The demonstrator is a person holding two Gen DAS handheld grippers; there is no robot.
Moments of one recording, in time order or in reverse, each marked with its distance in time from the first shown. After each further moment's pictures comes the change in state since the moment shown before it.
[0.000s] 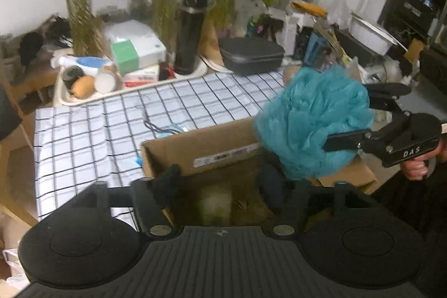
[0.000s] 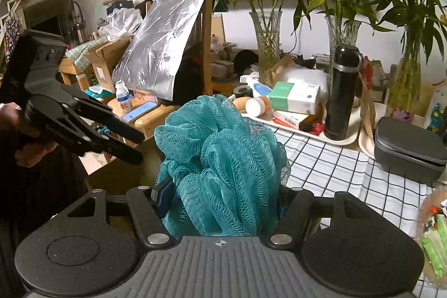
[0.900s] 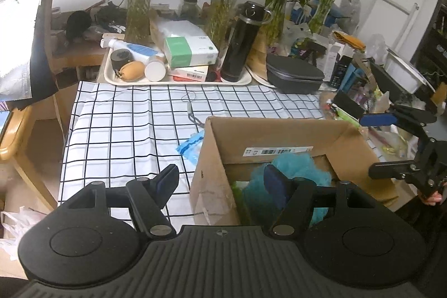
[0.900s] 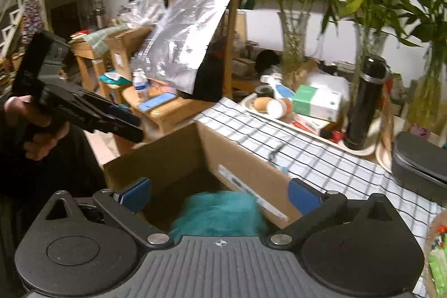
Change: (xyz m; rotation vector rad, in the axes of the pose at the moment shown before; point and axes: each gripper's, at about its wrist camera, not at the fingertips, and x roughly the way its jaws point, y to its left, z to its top) left arm -0.019 0.035 -0.027 -0.183 -0.067 0.090; right arm 0.009 0.021 0.001 -0.076 0.010 0.017
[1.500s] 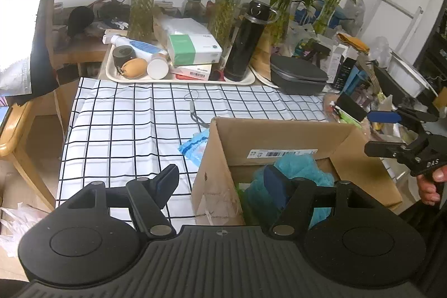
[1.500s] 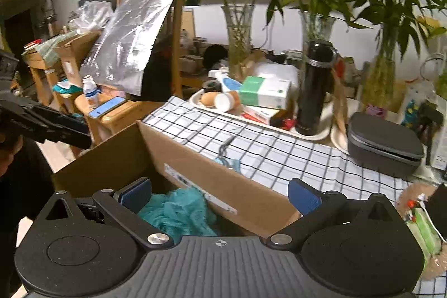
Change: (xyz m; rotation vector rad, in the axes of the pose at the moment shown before) left arm 0.006 0.004 0.001 -0.021 0.005 -0.002; right arm 0.001 -0.025 -0.002 0.100 0.005 -0.179
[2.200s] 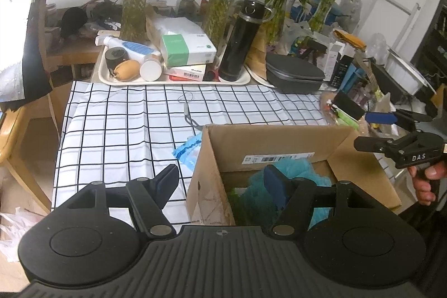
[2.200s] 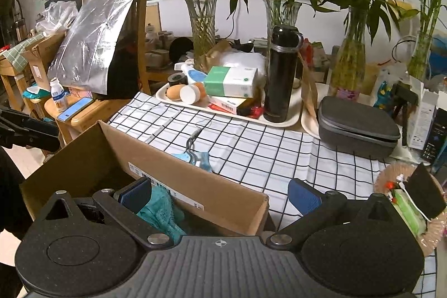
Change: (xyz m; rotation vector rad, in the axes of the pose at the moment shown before) left arm 0.009 -0.004 0.010 0.020 0.013 -0.012; right arm 0.010 -0.014 -0.001 0.066 0.040 -0.114
